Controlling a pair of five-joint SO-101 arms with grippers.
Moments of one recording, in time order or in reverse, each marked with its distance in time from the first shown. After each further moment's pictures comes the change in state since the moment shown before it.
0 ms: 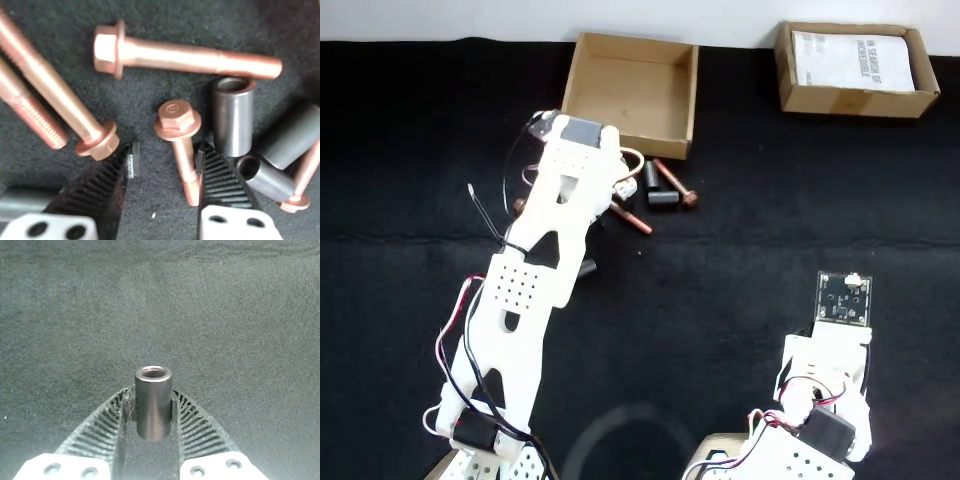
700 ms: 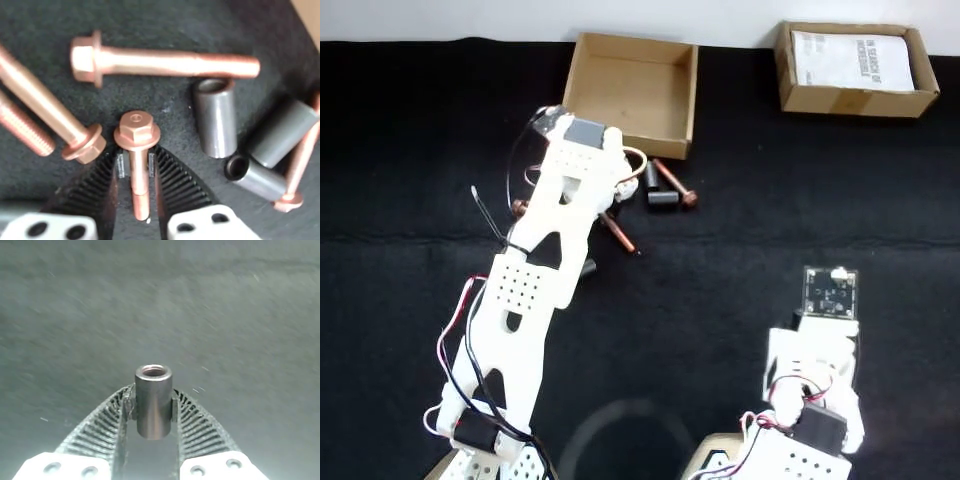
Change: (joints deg) left arm 0.7 0.4 -0.5 -0.9 -4.6; right arm -9.9 0.0 0.6 -1.7 -7.9
